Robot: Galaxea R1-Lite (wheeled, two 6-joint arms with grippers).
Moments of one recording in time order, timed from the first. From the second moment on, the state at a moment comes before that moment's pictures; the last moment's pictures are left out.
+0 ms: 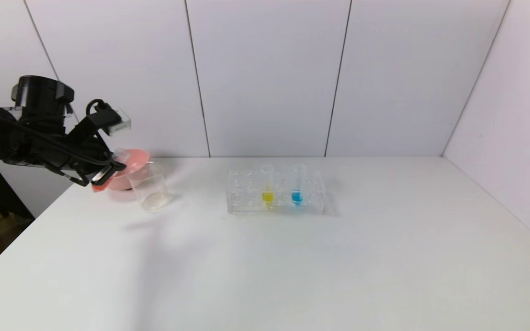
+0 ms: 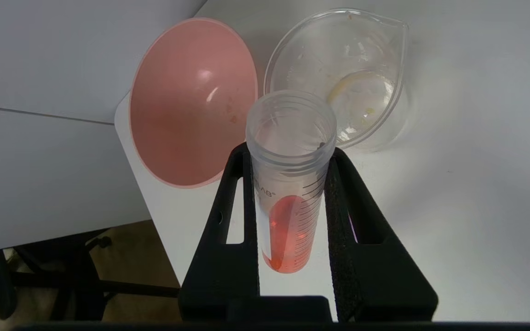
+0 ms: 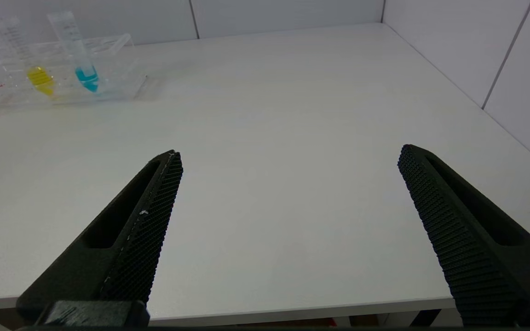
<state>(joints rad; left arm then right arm) 0.06 1.81 -1.34 0.14 -0.12 0.77 0.00 0.00 0.00 0.00 -0.04 0.09</state>
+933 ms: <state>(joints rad) -0.06 1.91 -1.49 0.32 0.31 0.98 0.00 0.00 0.00 0.00 -0.04 0.09</state>
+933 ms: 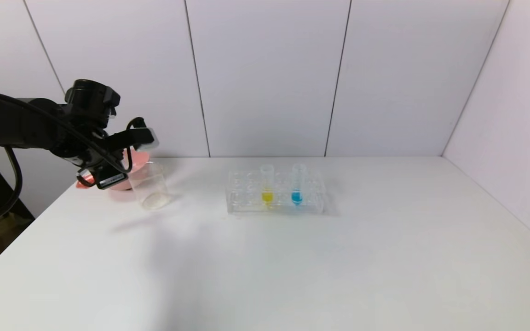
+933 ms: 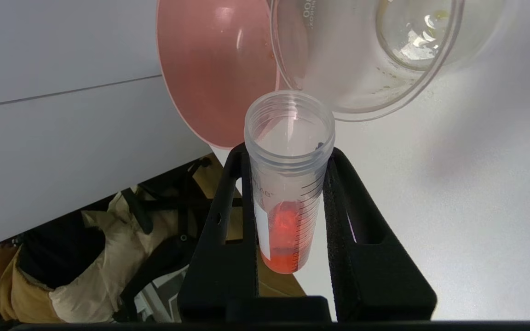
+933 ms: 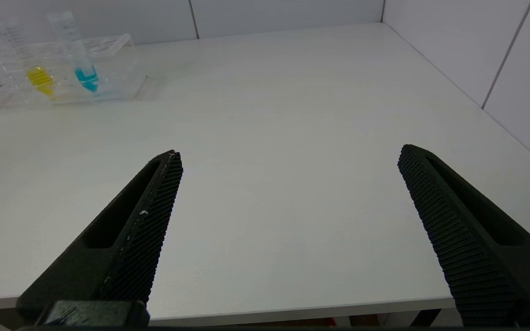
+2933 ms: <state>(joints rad) -0.21 2.11 -1.96 0.83 0.72 1.03 0.00 0.00 0.00 0.00 -0.04 0.09</state>
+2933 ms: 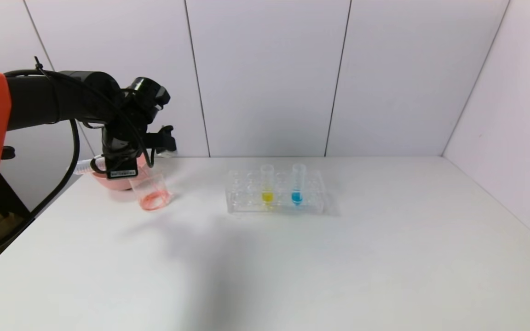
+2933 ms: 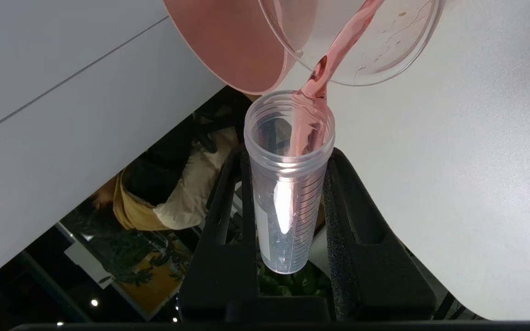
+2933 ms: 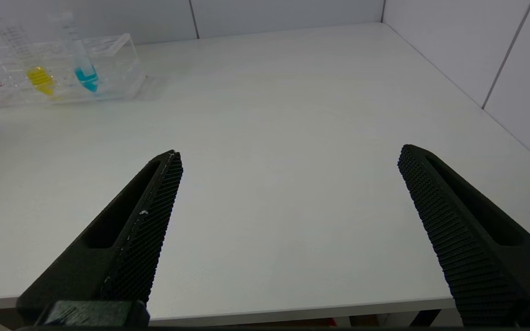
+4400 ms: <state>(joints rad) -0.18 2.02 -1.97 0.79 0.51 0.61 0.00 0.00 0.00 0.00 -0.04 0.09</state>
